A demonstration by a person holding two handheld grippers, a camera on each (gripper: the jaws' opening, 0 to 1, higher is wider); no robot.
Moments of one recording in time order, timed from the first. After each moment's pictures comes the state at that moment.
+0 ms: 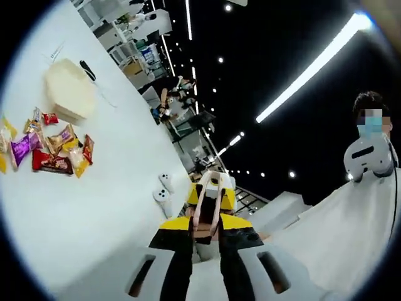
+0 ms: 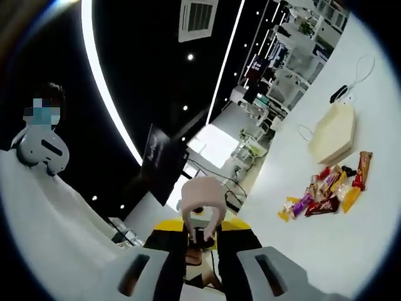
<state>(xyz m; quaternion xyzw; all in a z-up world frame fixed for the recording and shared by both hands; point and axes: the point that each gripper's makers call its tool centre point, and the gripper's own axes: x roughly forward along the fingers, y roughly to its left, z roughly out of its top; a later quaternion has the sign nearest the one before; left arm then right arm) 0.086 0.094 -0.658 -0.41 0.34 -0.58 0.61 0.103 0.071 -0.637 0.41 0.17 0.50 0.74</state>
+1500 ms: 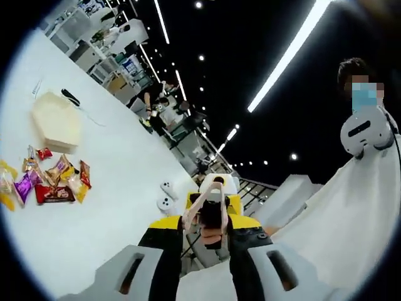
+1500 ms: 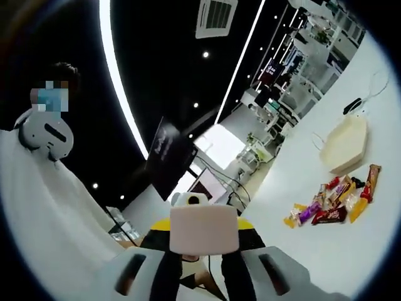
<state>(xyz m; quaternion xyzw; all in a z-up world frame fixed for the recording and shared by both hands) 0.084 0.095 -0.641 -0.35 0.27 -0.61 0.66 0.092 0.087 -0.623 0.38 0.13 0.52 0.75</state>
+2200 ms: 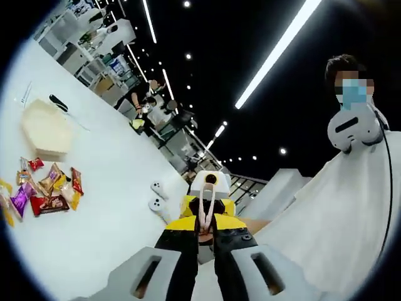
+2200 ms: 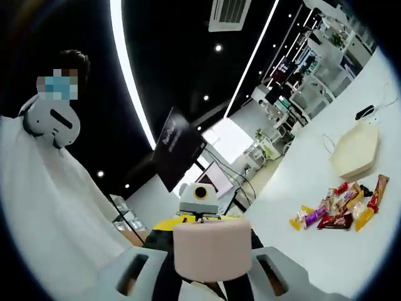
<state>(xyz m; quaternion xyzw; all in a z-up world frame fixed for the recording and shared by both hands) 0.080 0.100 -0.630 -0.33 0.26 -0.65 0.63 0.086 0.100 -0.616 0.35 0.14 0.56 0.74</state>
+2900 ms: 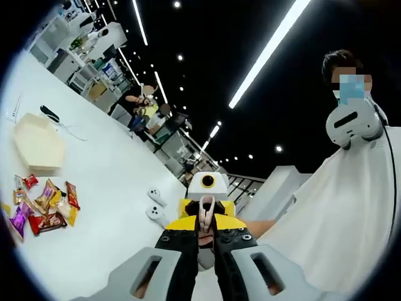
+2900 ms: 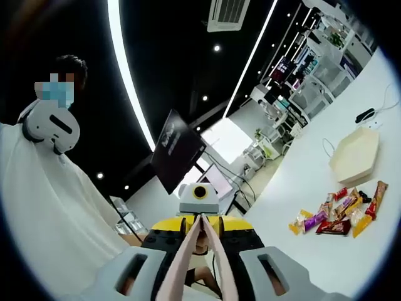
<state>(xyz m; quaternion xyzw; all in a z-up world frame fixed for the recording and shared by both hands) 0.092 0.093 -0.612 -0.33 0.22 -0.66 0.64 0.097 0.093 -0.604 0.36 0.14 0.55 0.74</state>
